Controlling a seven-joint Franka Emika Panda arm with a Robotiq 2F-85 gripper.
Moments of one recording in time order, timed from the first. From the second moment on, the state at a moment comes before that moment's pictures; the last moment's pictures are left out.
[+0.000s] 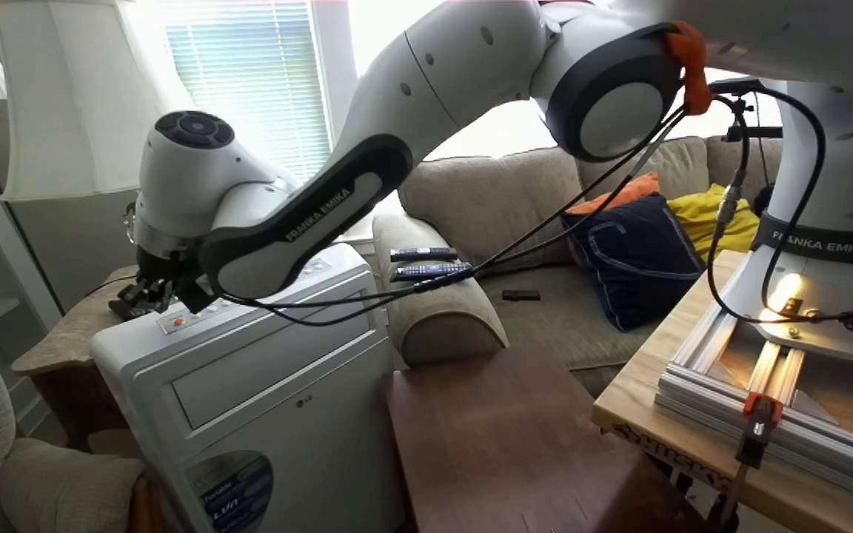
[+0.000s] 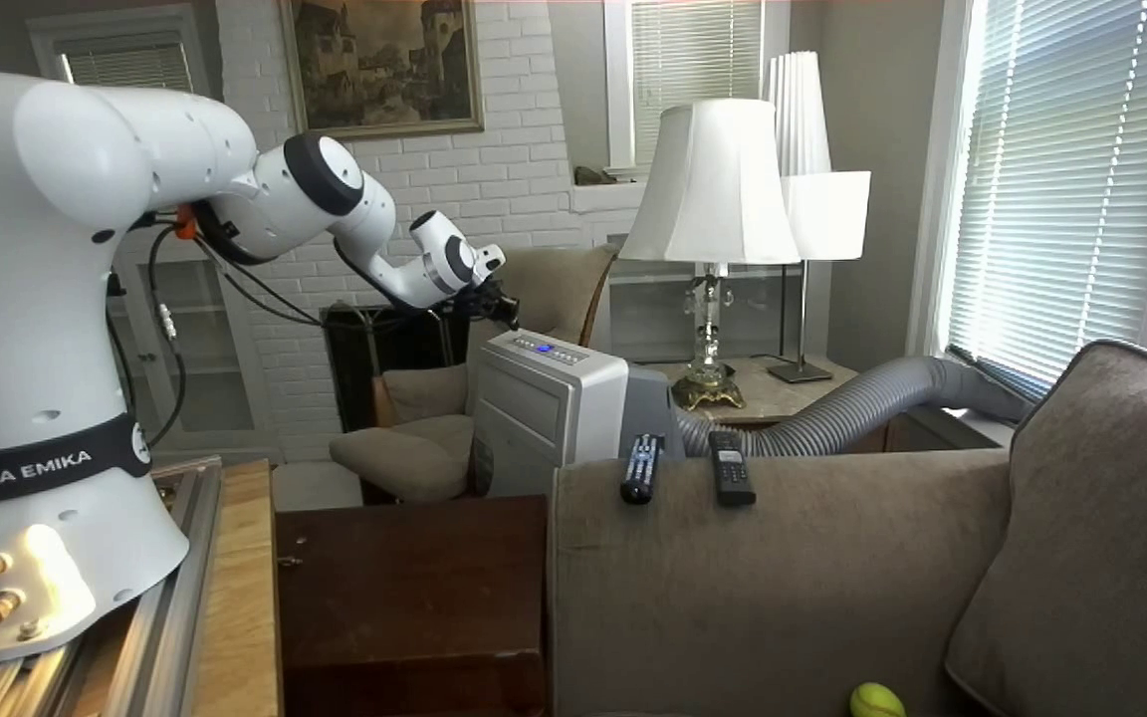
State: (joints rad) arm 0.96 1.37 -0.42 -0.77 -0.06 2.73 0.56
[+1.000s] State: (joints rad) arm 0.74 0.71 -0.22 -0.98 0.03 1.85 0.26
